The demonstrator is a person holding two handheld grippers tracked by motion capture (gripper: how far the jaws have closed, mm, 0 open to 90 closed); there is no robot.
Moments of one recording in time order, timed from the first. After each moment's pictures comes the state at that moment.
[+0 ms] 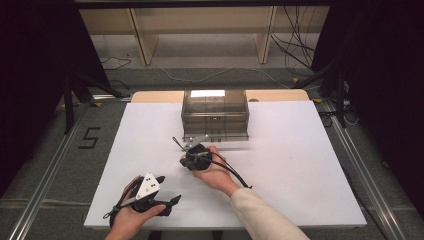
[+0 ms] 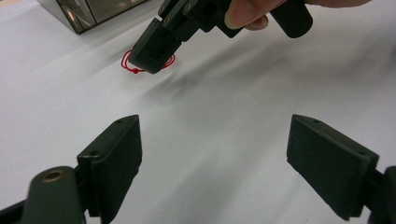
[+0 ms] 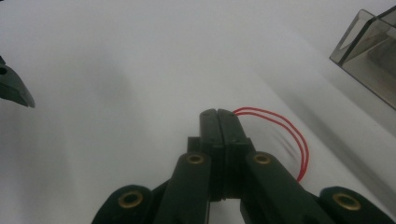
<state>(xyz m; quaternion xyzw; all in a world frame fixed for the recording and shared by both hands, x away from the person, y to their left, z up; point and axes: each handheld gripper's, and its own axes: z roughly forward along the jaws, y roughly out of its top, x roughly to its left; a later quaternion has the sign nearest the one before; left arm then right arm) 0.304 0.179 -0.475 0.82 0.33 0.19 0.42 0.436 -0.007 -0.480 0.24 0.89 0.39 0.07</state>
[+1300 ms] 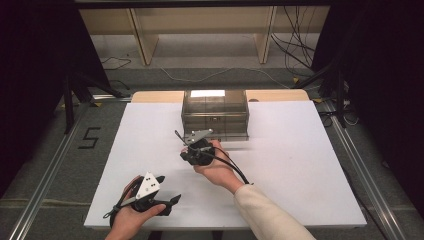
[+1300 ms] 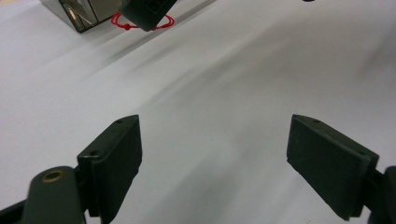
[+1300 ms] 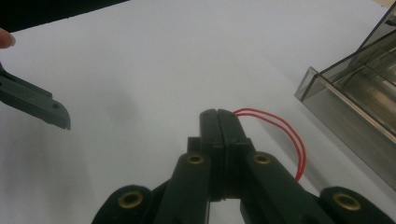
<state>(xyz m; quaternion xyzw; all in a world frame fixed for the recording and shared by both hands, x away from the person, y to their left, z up) 0.305 0.180 -0.476 0.82 0.33 0.19 0.42 0.433 -0.015 -0.449 0.23 0.88 0.41 0.09</state>
